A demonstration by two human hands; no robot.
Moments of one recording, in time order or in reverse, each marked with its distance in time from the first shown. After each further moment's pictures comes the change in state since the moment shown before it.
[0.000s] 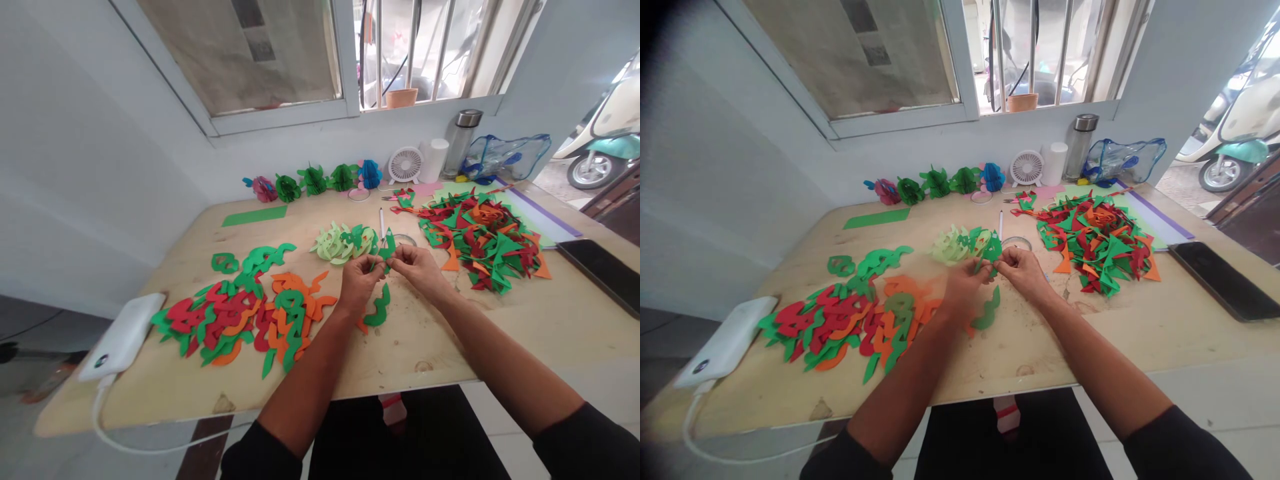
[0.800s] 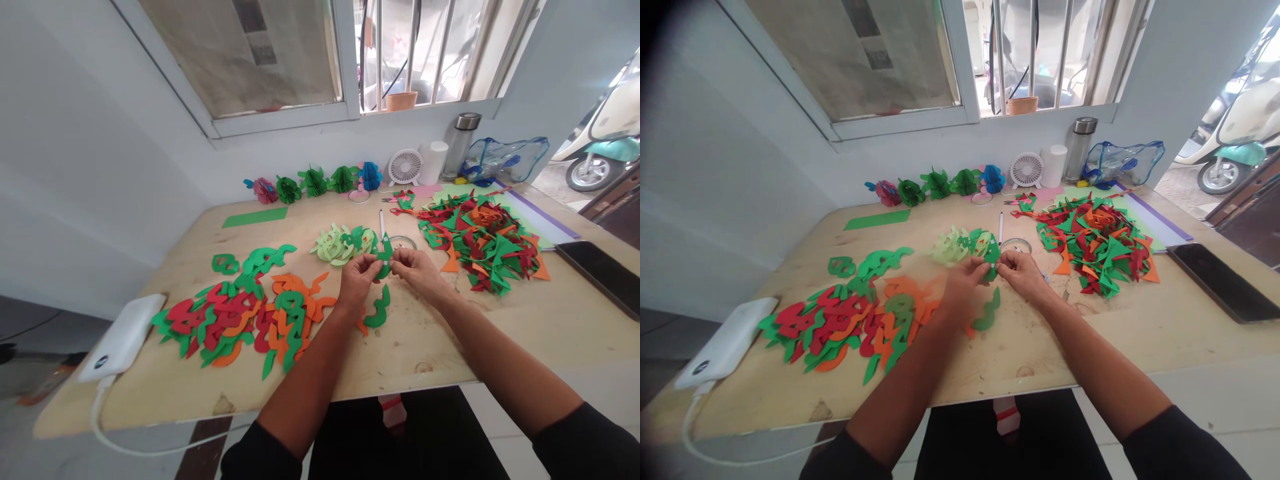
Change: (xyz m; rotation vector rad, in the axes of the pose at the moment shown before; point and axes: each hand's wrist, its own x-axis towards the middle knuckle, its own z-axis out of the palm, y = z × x) left_hand -0.001 0.008 0.001 -0.057 0.060 -0.092; right_hand 0.000 0.000 0.000 -0.004 -0.066 0.040
